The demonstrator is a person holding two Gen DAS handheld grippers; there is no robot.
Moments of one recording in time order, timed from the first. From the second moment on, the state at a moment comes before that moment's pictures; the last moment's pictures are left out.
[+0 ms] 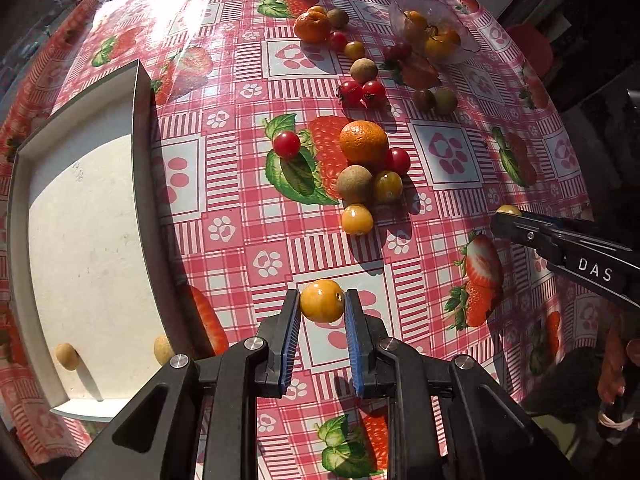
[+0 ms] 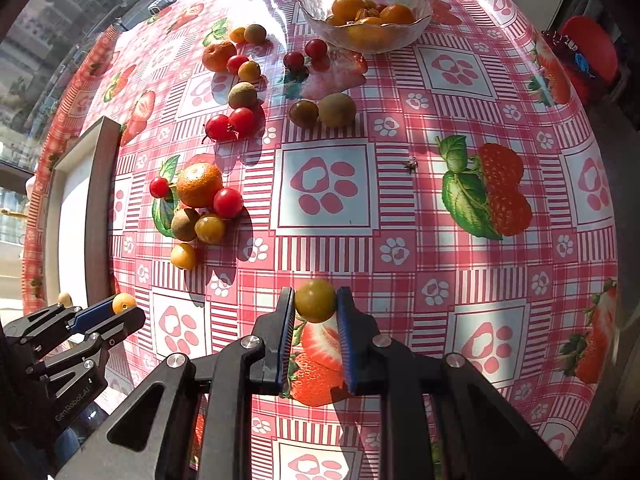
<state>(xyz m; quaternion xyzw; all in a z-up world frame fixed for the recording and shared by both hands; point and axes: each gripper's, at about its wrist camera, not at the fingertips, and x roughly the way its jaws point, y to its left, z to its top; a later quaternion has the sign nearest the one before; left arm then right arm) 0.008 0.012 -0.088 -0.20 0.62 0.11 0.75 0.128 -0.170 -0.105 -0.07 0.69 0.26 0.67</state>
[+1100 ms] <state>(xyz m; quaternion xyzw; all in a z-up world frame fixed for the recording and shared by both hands) -0.114 0.150 -0.087 -0.26 0.58 0.24 0.74 0.047 0.030 -0.060 -0.15 0.65 0.41 0.62</state>
